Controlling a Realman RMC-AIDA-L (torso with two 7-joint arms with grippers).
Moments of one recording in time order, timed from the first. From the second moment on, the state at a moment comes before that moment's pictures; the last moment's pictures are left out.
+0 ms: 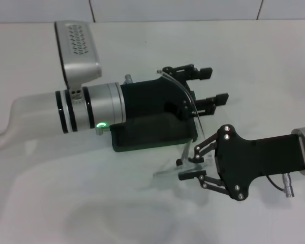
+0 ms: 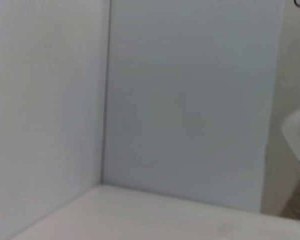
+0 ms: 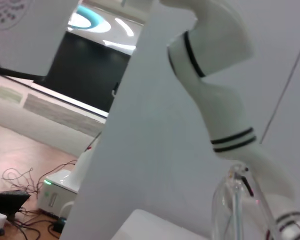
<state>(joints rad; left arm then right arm) -0.88 -2.09 2.83 -0.04 -0.40 1.38 -0.83 0.59 2.02 -1.30 -0.47 -1.48 -1.75 0.54</state>
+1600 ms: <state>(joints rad) -0.77 -2.09 2.84 -0.02 -0.57 1.49 -0.69 0.57 1.98 -1.22 -0.50 -1.53 -1.60 0.95</state>
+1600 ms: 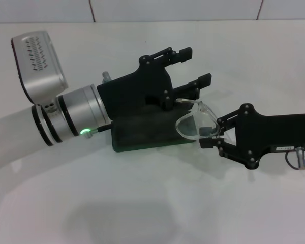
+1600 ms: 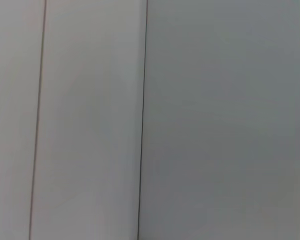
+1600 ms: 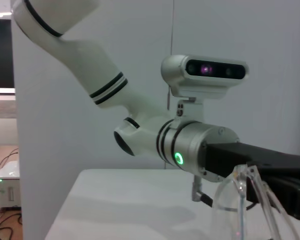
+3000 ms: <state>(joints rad) -0.63 -2.09 2.84 -0.13 -0.97 1.34 -0.69 0.38 2.03 -2.19 -1.13 -1.64 -0.31 0.99</state>
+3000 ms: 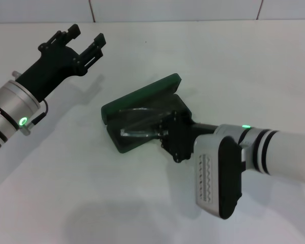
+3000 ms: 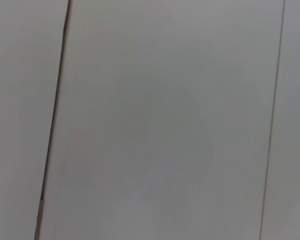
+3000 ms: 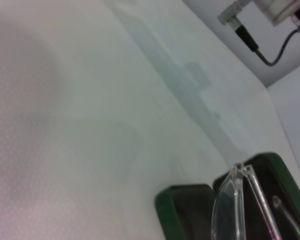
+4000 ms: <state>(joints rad) -0.61 -2.09 2.84 -0.12 -0.96 1.34 -0.69 0.39 2.03 -2.21 -1.15 -1.86 -0.19 1.00</state>
